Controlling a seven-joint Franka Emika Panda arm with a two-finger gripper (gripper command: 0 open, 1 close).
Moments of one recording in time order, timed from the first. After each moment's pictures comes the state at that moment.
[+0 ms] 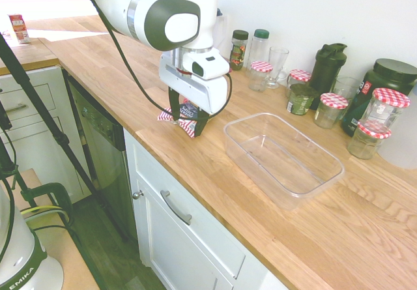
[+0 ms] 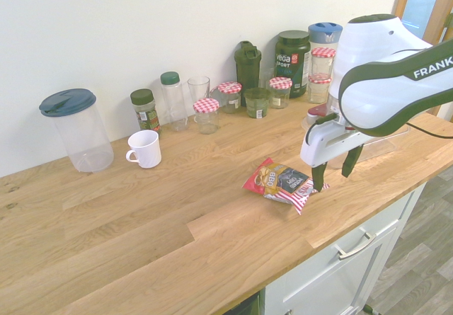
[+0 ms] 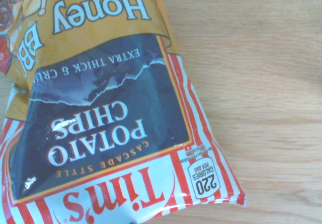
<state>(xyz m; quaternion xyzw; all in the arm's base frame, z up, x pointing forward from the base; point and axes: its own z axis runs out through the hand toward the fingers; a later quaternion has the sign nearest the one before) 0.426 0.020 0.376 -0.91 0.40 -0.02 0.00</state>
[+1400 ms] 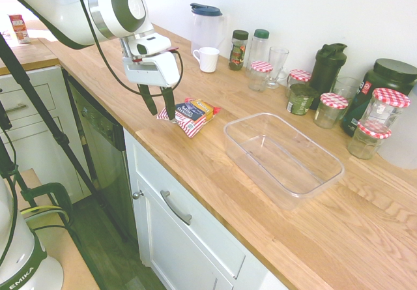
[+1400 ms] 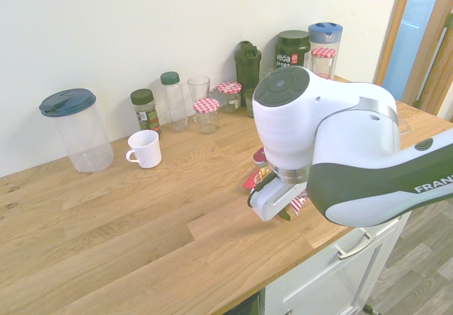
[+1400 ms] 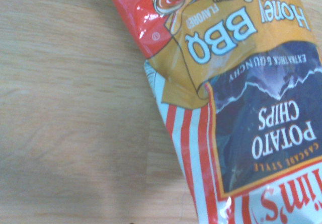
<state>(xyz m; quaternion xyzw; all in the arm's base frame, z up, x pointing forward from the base) 0.412 0.175 0.347 -0.90 0.37 -0.15 -0.14</state>
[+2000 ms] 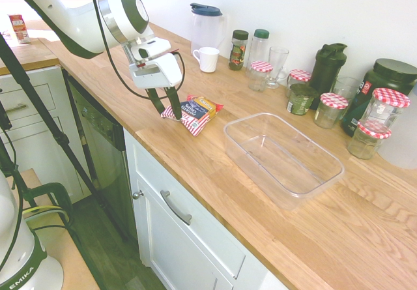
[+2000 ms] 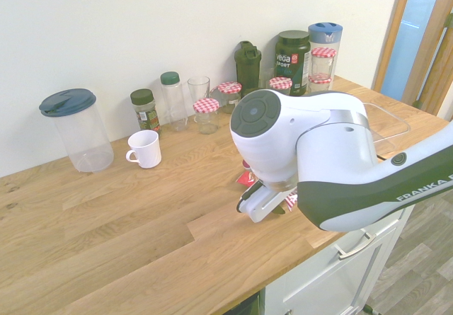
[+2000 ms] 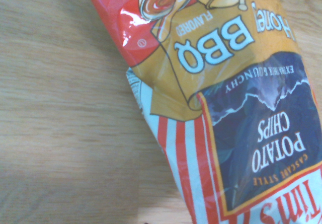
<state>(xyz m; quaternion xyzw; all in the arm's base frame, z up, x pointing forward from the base) 0.426 0.187 0.331 -0.89 0.37 -0.20 -0.18</state>
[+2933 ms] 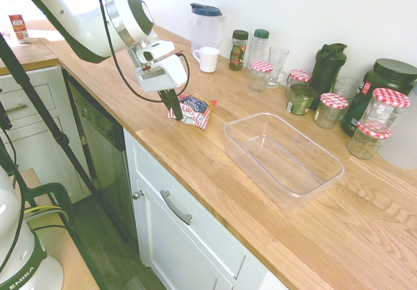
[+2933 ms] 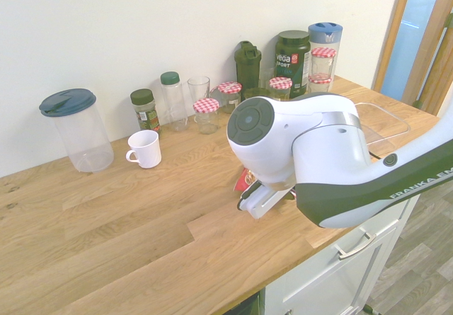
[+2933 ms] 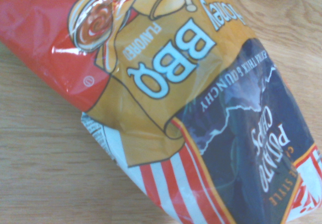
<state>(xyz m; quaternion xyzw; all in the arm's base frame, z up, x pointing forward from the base) 0.437 0.178 0.325 -0.88 0.38 -0.21 -0.20</state>
